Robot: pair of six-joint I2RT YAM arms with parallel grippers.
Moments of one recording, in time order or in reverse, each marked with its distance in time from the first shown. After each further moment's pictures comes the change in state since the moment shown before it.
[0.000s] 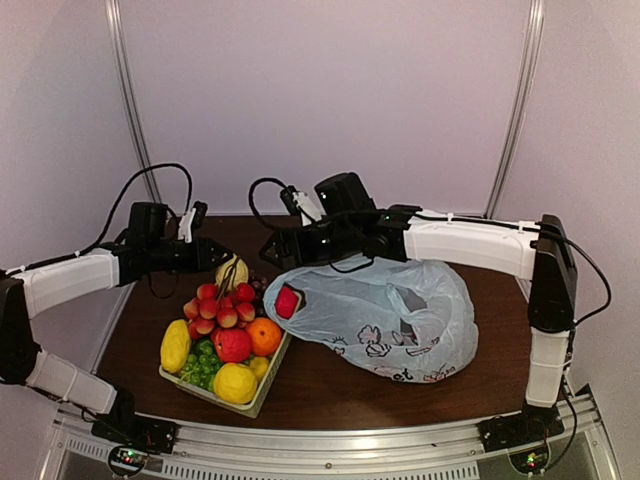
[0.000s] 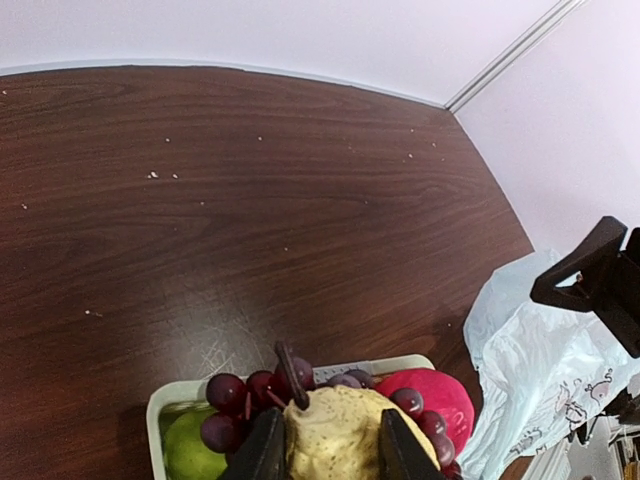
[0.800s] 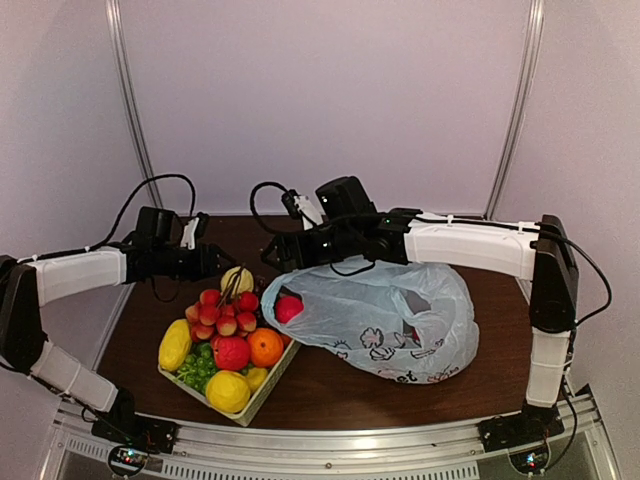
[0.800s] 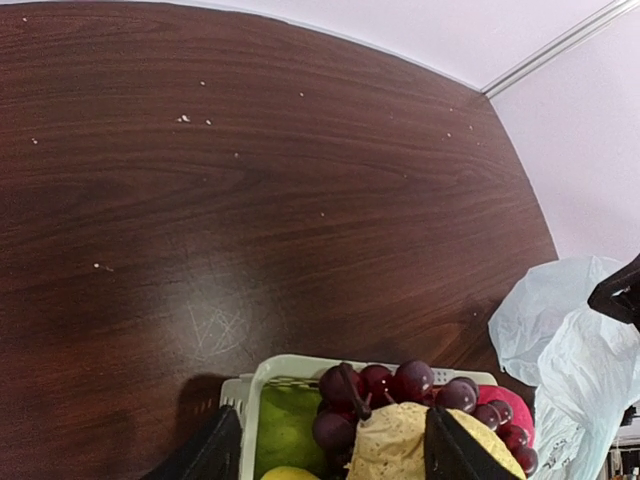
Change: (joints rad) left arm 0.009 0.084 0.013 -0.041 -0.010 -0.032; right arm 0.000 -0.011 -0.035 0.015 0.001 0.000
